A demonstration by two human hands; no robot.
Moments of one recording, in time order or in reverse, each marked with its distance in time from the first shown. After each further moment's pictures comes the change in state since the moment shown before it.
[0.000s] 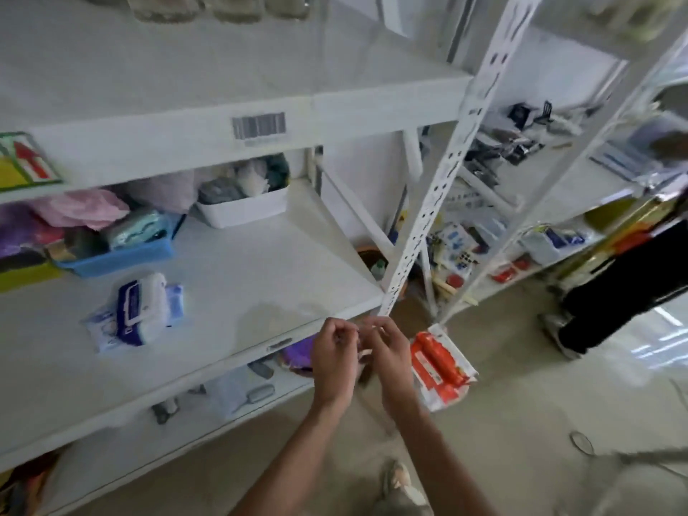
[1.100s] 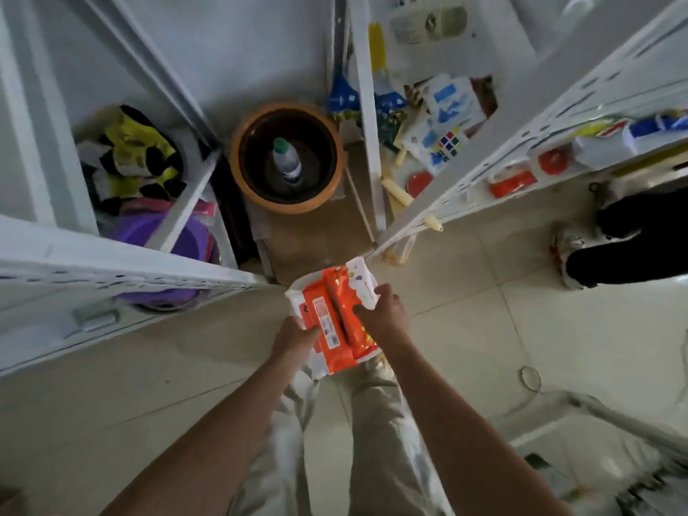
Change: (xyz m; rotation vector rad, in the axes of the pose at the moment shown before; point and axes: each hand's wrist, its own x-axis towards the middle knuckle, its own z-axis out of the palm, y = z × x) left_hand 0.135 -0.355 0.348 0.557 -0.123 -0.911; right_hand 0.375 0.261 -0.326 -0.895 -0.240 0.536
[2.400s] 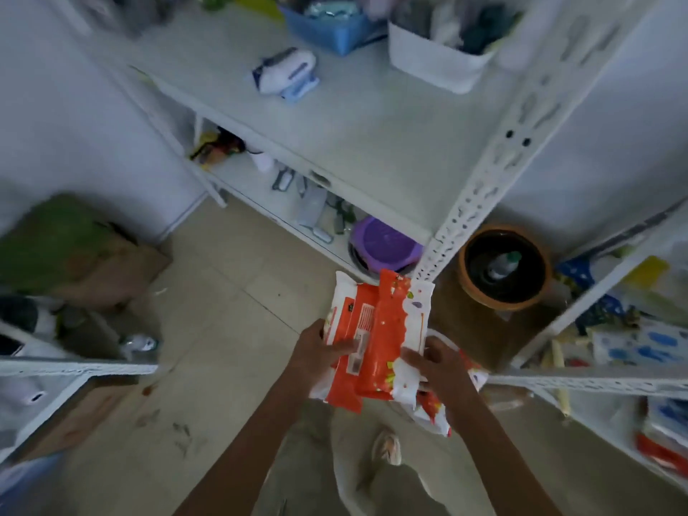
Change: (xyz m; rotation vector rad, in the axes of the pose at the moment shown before) left_hand -0.301 -0.127 -0.120 -1.036 0.324 0.151; right_hand -0.220 -0.090 -0.008 -0.091 -0.686 -0.527
